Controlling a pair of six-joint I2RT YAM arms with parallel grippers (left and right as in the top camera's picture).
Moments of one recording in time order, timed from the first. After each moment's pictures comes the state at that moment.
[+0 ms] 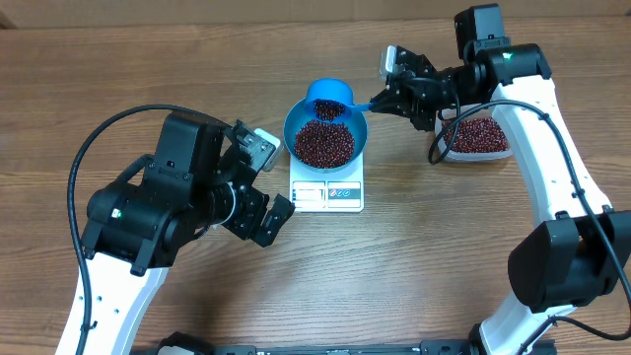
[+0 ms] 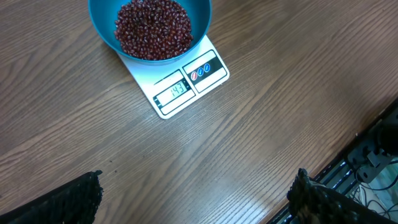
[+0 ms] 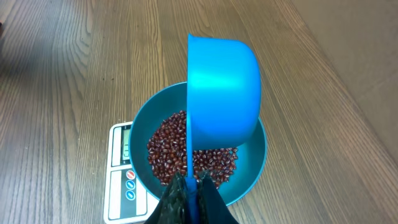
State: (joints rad) left arm -0.35 1.20 1.42 -1.25 0.30 0.13; right arm 0.13 1.87 1.77 -1.06 -0.88 -1.15
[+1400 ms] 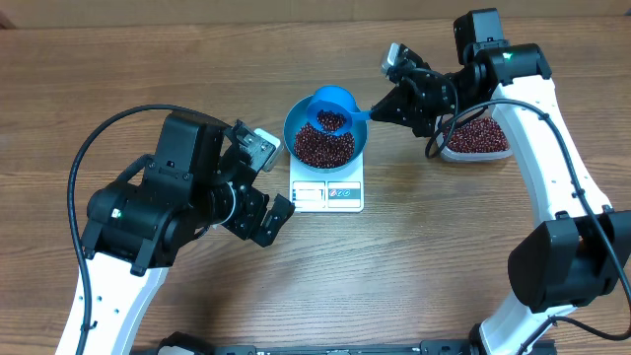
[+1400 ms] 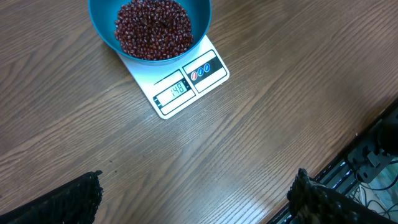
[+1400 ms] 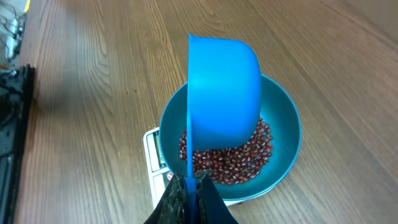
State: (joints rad) left arm -0.35 1.20 1.42 -1.25 0.30 0.14; right arm 0.13 1.87 1.77 -1.13 -0.88 -0.92
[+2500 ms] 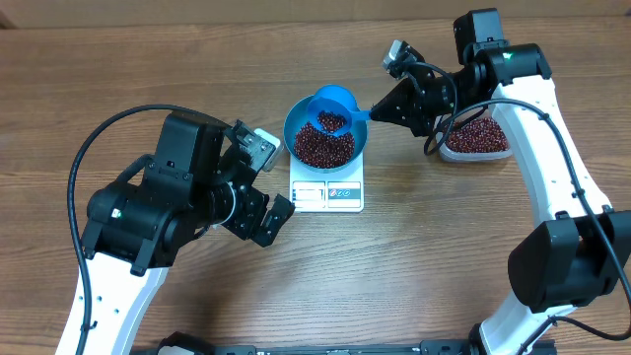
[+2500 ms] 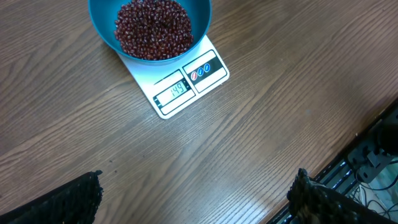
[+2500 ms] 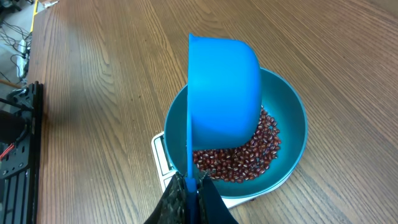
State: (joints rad) left arm -0.35 1.20 1.42 -1.25 0.30 0.13; right arm 0.13 1.87 1.77 -1.13 -0.88 -0.82
